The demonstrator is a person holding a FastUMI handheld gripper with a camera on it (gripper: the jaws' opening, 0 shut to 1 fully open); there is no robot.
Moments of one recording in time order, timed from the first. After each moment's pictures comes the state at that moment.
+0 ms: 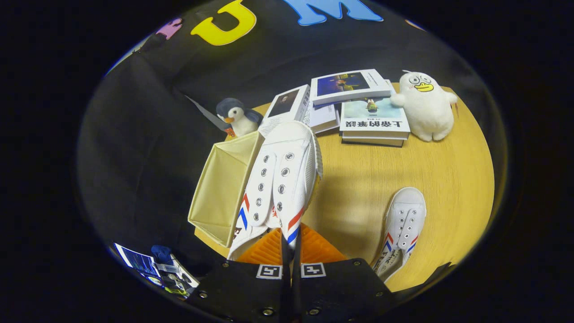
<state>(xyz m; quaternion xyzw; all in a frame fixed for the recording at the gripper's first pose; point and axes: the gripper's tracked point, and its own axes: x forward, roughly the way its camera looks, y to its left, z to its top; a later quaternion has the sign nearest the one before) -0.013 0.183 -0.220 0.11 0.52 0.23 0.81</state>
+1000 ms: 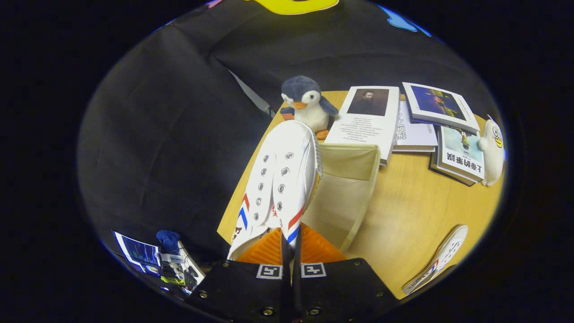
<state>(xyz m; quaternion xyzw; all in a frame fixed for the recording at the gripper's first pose) 0.004 0.378 -0.237 0.04 0.56 0.32 0.76</state>
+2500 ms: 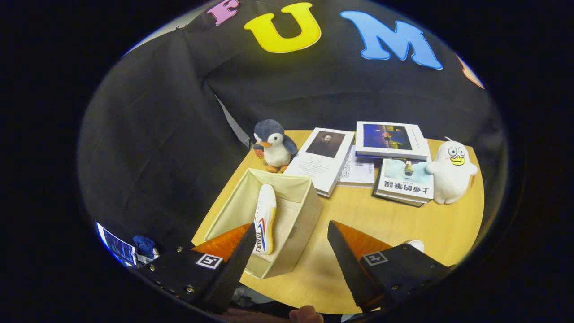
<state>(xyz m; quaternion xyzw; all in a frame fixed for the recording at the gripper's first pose) 0.031 0.243 -0.167 0.02 0.43 0.26 0.86</state>
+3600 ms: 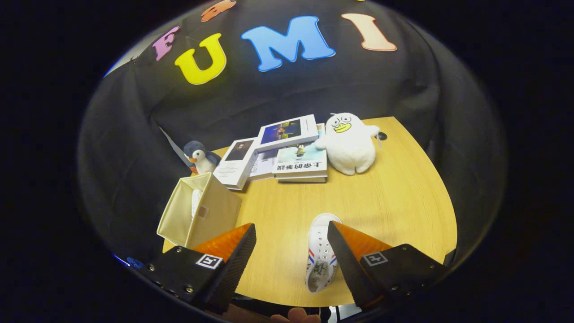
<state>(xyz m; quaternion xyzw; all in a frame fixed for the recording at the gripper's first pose) -0.011 0.022 -0.214 0.07 0.42 0.09 0.90</state>
